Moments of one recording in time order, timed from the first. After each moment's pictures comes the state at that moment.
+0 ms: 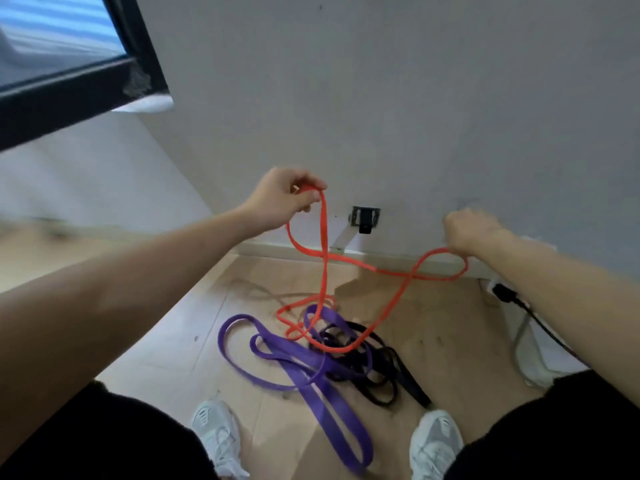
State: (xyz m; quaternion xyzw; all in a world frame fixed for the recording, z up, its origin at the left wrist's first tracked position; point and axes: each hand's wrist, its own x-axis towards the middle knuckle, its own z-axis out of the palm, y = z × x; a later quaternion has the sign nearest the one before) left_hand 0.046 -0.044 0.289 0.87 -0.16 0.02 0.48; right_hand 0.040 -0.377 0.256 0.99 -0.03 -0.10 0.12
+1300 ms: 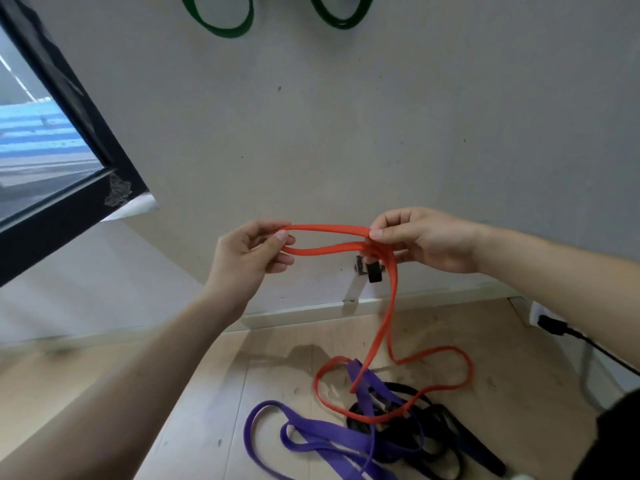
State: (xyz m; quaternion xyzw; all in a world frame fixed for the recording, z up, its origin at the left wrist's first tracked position) left_hand 0.045 -0.025 0.326 0.76 -0.08 0.06 0.64; right_hand 0.047 -0.305 0.323 0.73 0.14 -0.17 -0.64
